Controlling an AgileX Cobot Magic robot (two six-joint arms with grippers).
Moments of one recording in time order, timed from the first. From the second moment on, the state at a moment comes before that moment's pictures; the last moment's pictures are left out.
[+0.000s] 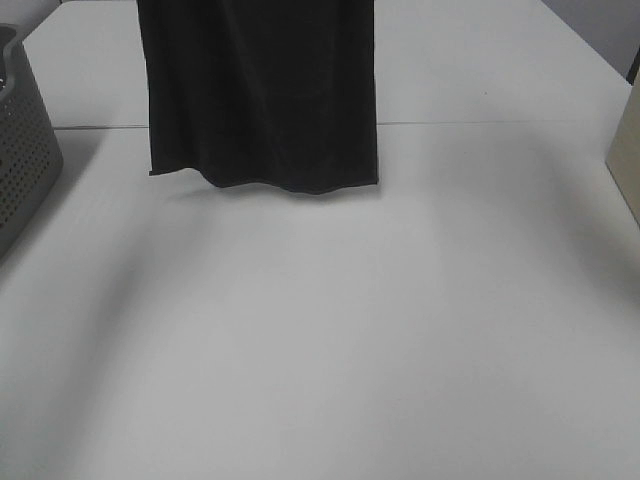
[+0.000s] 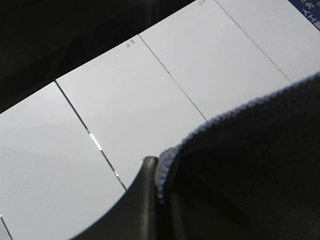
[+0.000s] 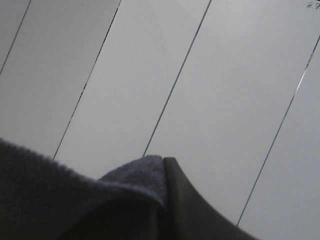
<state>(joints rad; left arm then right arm) -0.20 1.76 -1.75 0.39 -0.56 0.22 0.45 1.78 -1.92 -0.57 -0.16 0.13</state>
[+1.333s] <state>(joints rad) -0.18 2.38 -2.63 0.37 -0.29 0.22 0.34 2.11 -2.22 -0.37 -0.23 0.12</state>
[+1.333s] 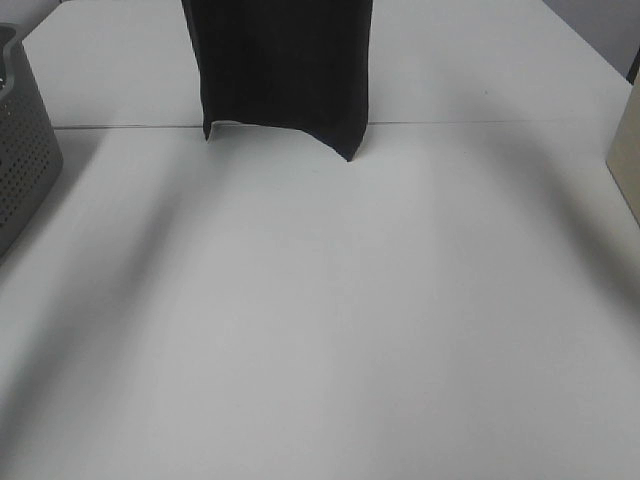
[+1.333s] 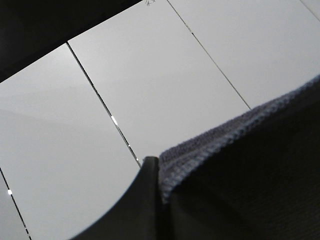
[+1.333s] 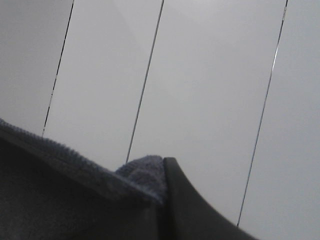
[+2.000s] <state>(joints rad) -0.19 2.41 -2.63 0.37 -0.34 0.22 0.29 2.11 -2.22 -0.40 -0.22 0.04</state>
